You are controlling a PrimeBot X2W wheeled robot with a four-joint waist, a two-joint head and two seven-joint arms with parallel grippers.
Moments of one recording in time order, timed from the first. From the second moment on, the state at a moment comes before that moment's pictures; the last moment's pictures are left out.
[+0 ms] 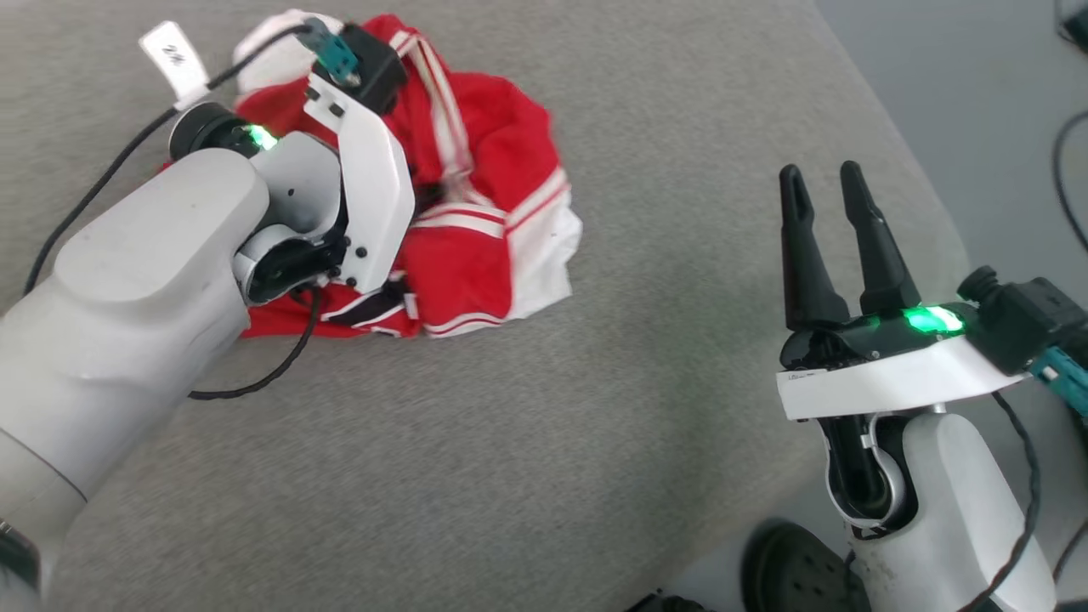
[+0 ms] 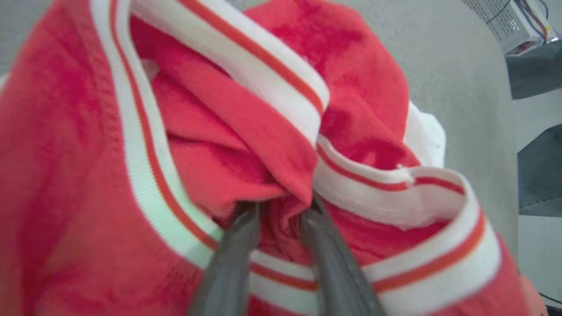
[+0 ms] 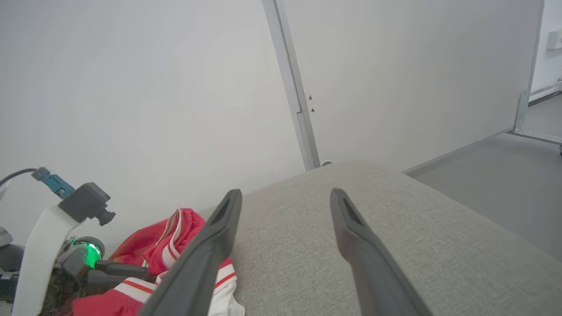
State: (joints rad) left arm -1.25 0.53 -1.24 0.61 -1.12 -0.13 0.47; right arm -0.35 -0.05 0.16 0.10 0.57 0.13 -0.26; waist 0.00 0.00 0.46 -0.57
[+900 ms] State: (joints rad) left arm -0.78 0.53 -1.05 0.59 -1.37 -0.13 -0.26; right arm -0.30 -0.05 0.01 0.23 0.24 0.13 -0.26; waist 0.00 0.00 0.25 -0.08
